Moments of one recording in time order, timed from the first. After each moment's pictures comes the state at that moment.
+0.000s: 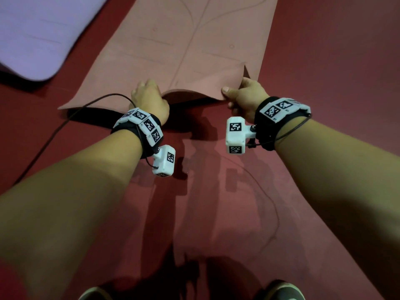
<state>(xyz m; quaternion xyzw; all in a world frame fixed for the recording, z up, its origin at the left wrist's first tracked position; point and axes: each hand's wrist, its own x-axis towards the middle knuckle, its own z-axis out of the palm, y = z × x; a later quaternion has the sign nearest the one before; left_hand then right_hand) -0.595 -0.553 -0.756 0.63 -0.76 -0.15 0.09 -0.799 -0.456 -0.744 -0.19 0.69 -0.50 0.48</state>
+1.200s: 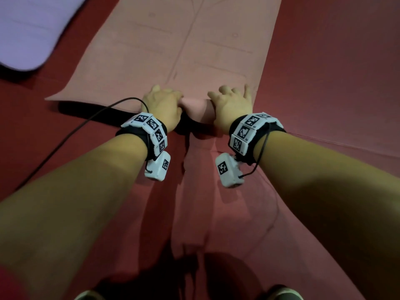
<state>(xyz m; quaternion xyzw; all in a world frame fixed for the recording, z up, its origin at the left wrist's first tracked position) -0.607 -0.548 -0.794 0.46 -0.88 -0.05 -0.03 -0.769 -0.464 -0.786 -0.59 0.80 0.08 0.11</state>
